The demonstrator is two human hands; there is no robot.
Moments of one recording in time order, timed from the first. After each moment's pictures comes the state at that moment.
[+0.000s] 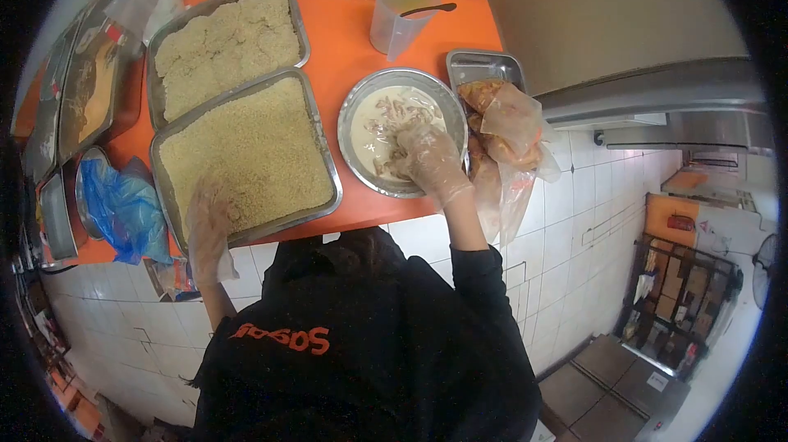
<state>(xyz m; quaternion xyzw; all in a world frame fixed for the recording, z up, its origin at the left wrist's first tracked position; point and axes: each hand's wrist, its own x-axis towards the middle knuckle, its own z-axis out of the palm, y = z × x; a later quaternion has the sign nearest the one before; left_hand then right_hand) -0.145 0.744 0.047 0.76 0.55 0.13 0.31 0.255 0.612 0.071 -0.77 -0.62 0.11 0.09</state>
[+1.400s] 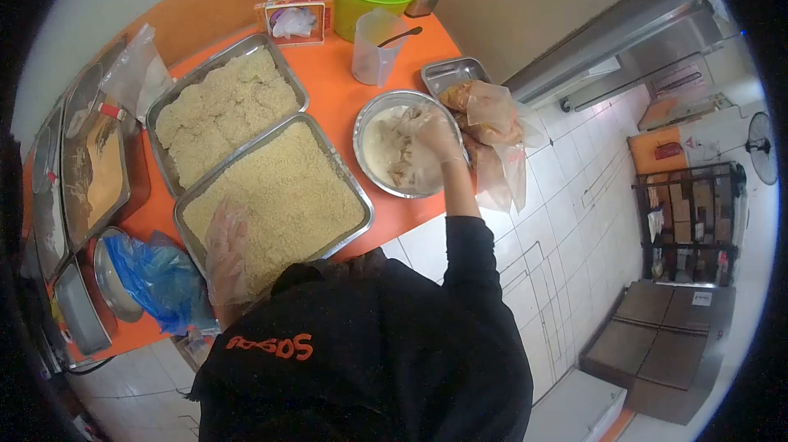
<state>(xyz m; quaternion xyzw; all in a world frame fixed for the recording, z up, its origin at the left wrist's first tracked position) -0.169 0.826 0.047 0.80 0.39 0.15 0.42 0.263 0.653 0.052 -0.79 -0.33 0.21 0.48</state>
